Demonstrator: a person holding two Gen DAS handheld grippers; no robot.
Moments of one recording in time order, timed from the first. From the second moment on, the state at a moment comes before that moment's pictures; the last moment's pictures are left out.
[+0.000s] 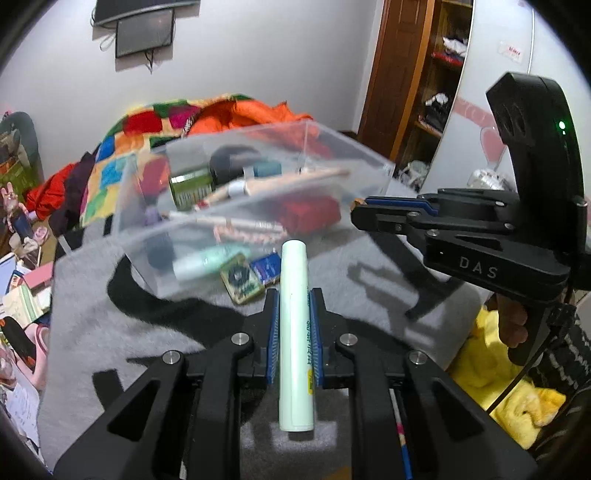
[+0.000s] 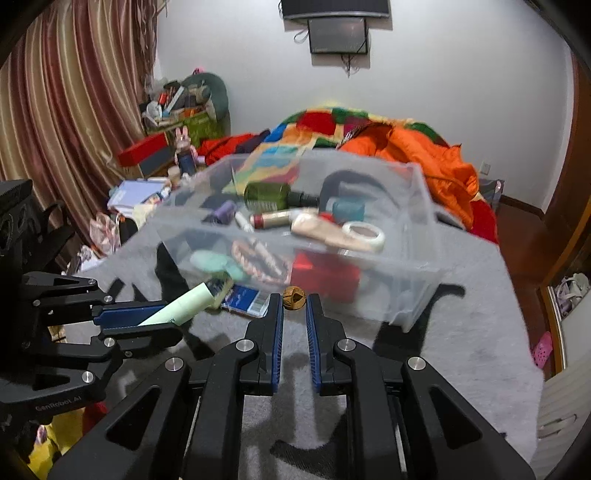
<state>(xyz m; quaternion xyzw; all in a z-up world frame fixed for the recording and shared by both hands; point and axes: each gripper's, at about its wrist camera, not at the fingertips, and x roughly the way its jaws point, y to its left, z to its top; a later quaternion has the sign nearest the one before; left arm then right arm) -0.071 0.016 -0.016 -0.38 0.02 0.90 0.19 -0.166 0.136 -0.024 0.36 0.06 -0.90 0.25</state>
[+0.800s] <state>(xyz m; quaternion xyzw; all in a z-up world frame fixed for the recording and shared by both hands) -0.118 -0.008 0.030 -0.34 -0.02 0.93 0.14 -0.190 0.140 0.018 0.31 0.04 -0.92 0.24</state>
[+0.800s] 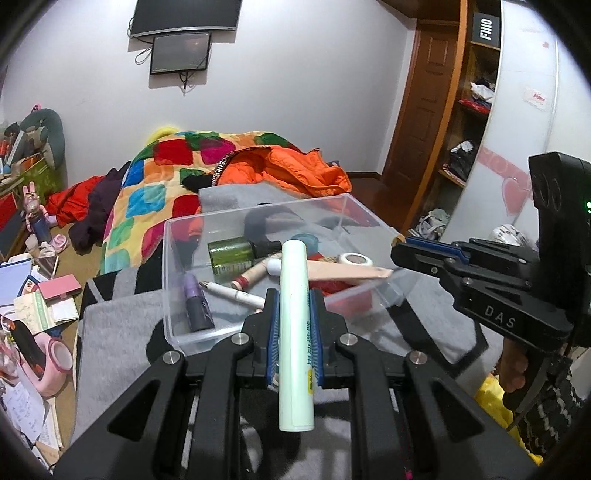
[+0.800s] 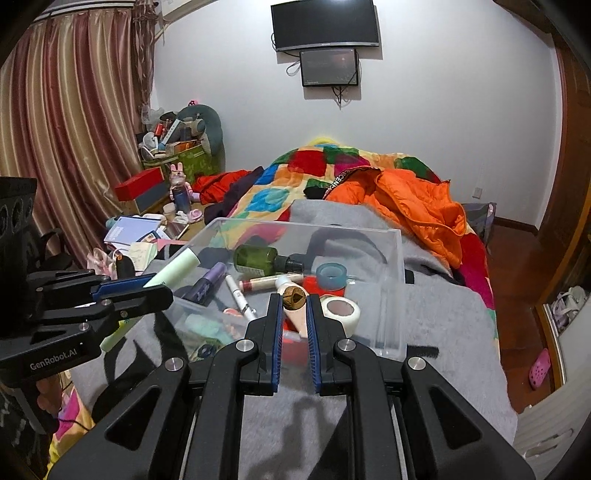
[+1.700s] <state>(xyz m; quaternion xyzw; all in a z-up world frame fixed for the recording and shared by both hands) -0.177 0.000 0.001 -0.39 -0.02 0.91 0.15 -0.236 0.120 -0.019 0.37 0.04 -0.90 0.24</state>
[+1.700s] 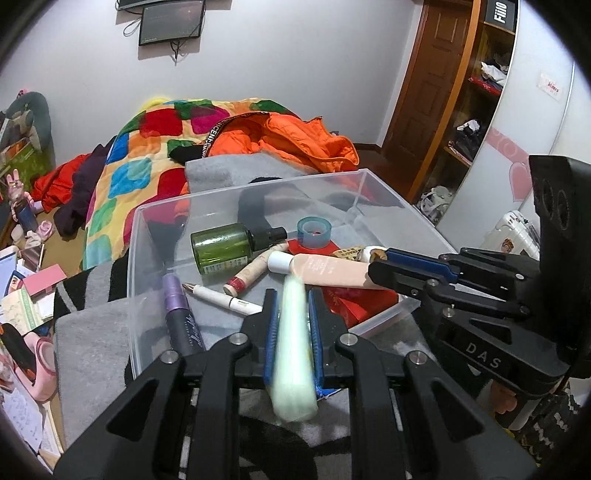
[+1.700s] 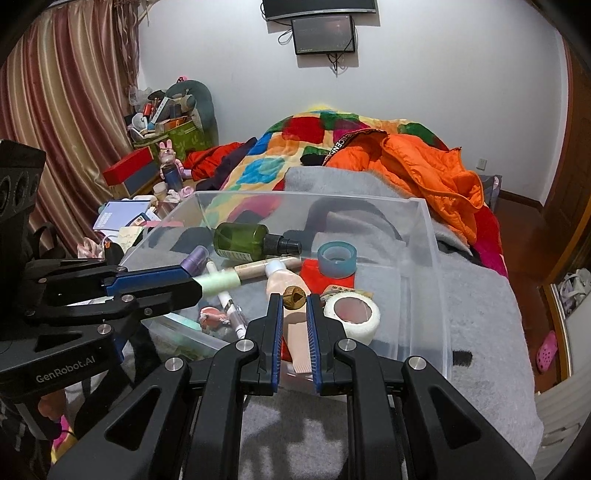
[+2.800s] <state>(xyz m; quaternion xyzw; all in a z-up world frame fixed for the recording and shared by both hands) -0.100 -0.021 0.010 -0.36 -0.03 0.93 0.10 -0.171 0.130 0.008 0.33 0.05 -0.91 0.25</state>
